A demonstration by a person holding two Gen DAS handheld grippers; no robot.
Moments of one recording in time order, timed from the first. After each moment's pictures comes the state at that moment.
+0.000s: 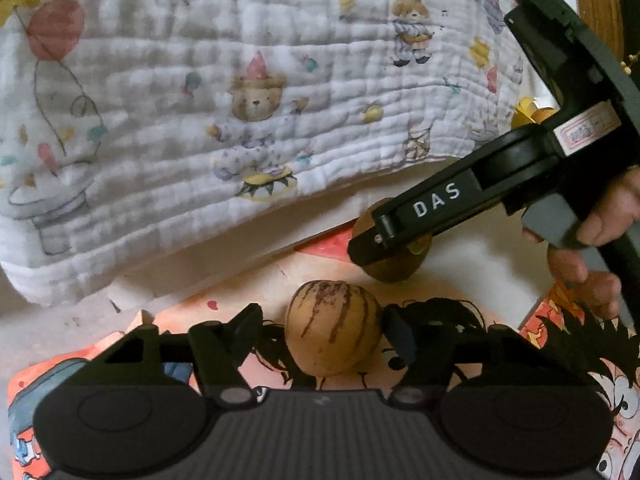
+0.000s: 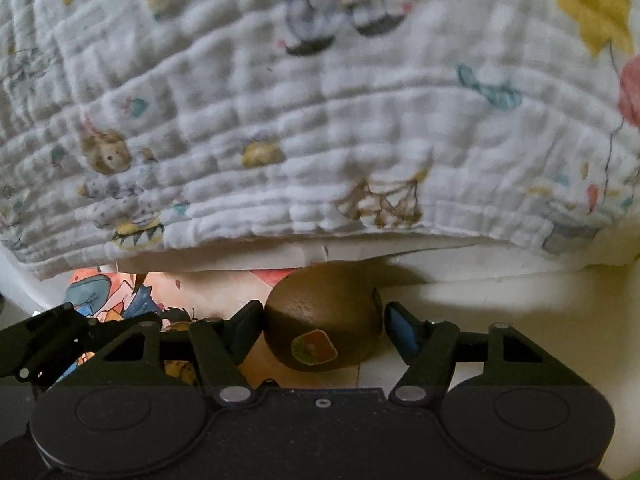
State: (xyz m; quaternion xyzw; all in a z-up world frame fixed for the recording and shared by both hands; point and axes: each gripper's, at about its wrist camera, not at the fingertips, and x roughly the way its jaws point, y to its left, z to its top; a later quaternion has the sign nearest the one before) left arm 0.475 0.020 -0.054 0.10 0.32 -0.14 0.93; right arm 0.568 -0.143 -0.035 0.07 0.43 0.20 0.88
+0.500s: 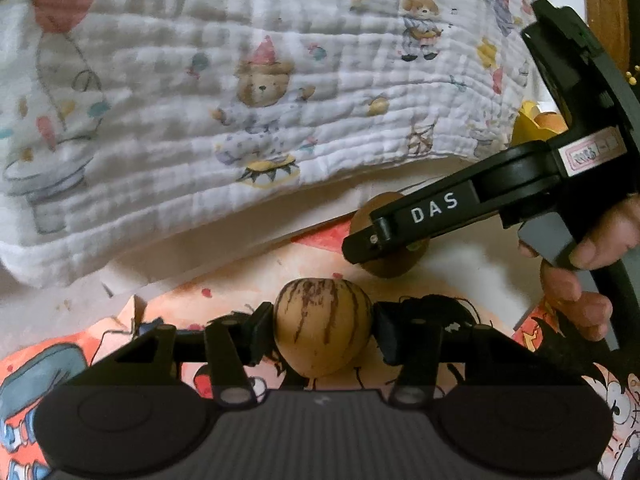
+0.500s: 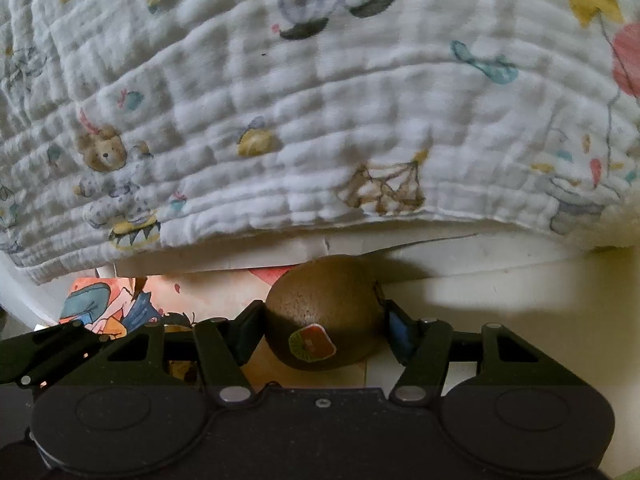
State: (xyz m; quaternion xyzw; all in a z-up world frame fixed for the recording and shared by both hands) left arm 0.479 0.027 -0.064 0.08 0.34 -0.14 0.93; right arm 0.560 -0.136 -0.045 0.08 0.42 0.19 0.89
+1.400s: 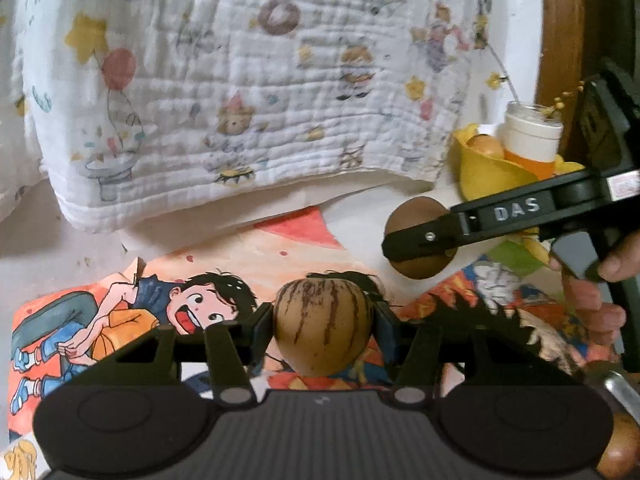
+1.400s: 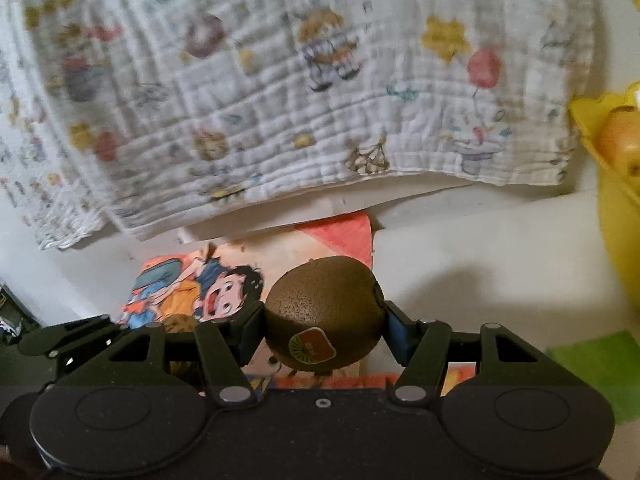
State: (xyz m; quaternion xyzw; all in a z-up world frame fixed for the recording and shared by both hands) left arm 0.379 0.019 -0.008 0.04 0.33 -0.16 0.93; right arm 0.455 -0.193 -0.003 0.12 0.39 0.24 0.88
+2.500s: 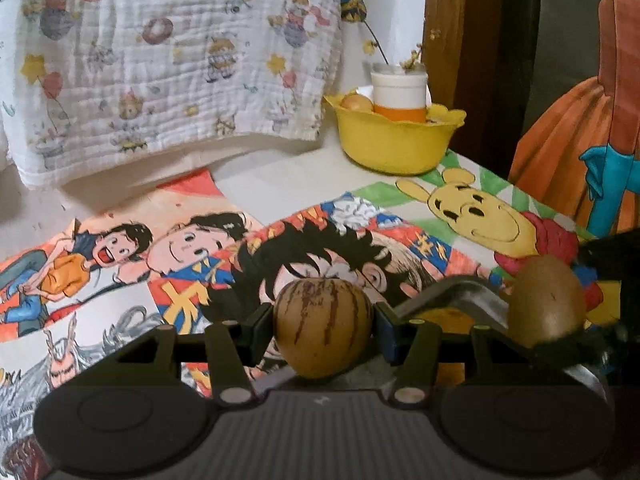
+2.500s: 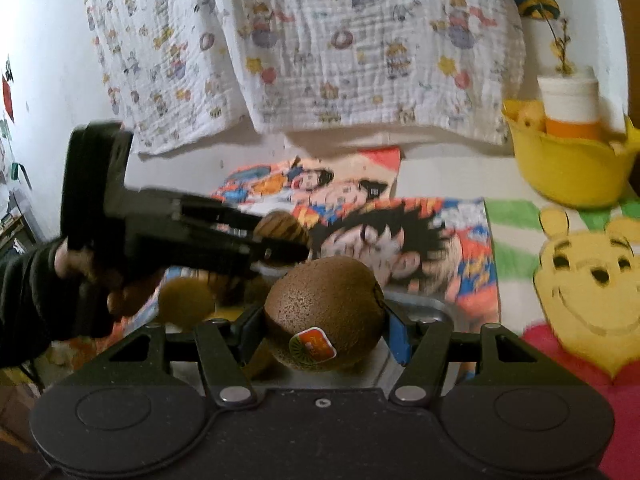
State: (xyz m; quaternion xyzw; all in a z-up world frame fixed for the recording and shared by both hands) left arm 0.263 -0.041 -0.005 0.07 0.35 -0.23 0.90; right arm 0.193 -0.273 0.021 0.04 0.34 0.29 0.89
